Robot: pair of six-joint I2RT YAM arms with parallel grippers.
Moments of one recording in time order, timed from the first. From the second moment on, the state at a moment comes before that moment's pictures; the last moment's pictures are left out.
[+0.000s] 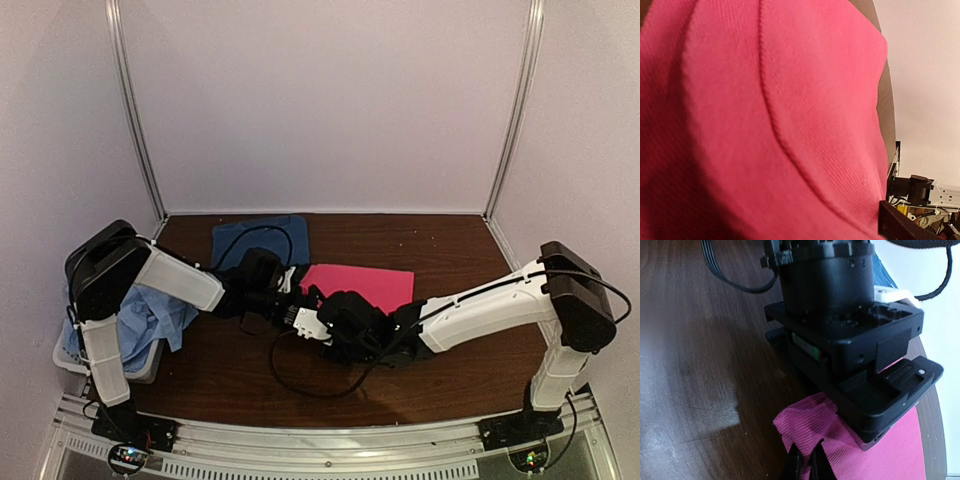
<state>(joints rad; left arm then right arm) -0.77 1.93 0.96 0.29 0.49 -0.86 1.21 1.80 1.06 -0.01 0.43 -0.29</state>
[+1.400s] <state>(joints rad) -0.69 2.35 2.13 -0.61 0.17 -0.06 1.12 1.00 0.60 0.08 0.55 0.06</state>
